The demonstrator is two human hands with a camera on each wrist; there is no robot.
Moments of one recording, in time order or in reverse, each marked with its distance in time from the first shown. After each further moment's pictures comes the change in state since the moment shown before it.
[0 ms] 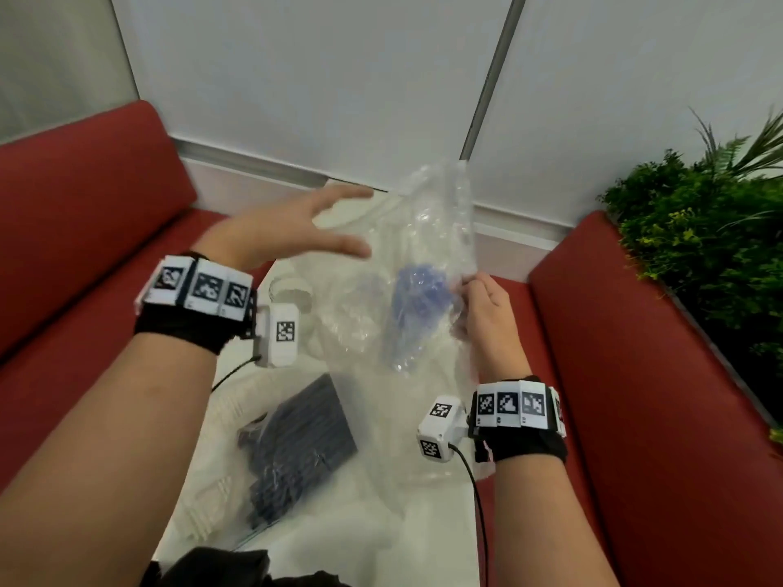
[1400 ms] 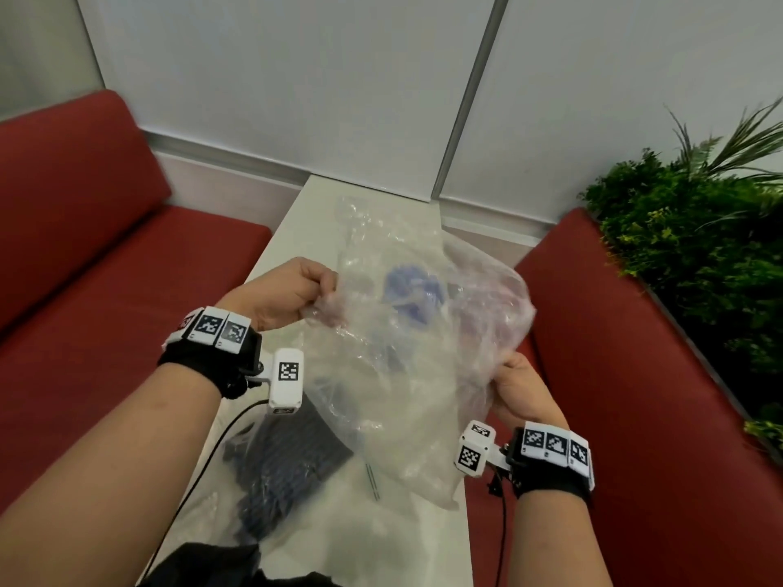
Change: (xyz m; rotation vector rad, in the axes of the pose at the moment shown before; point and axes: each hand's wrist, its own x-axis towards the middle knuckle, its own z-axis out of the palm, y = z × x) left_hand 0.020 -0.087 0.058 -0.658 -0.068 -0.229; right_hand -0.030 0.055 -0.069 0.242 -0.174 0.306
